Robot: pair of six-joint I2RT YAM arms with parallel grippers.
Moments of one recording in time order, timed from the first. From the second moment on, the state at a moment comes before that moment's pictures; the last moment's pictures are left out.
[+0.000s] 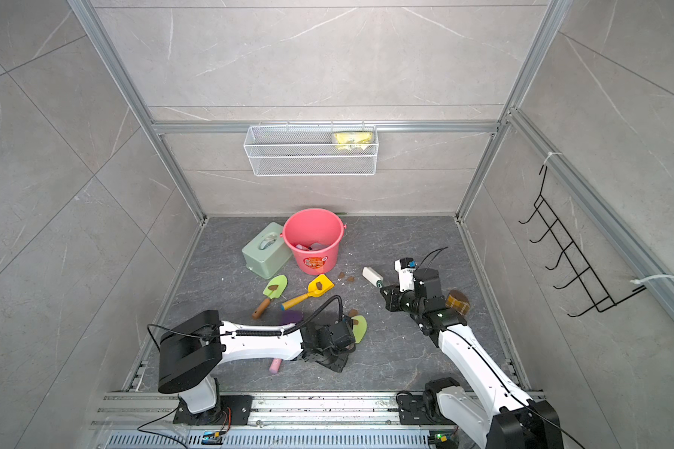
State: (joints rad) left arm -1.24 1.75 1.02 -0.50 0.00 -0.72; right arm 0.21 0.99 0.60 -0.24 -0.35 0.30
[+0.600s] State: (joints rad) left arm -0.81 1.38 1.08 -0.80 0.24 -0.40; right arm 0.21 0.83 0.71 -0.43 -0.41 0.30
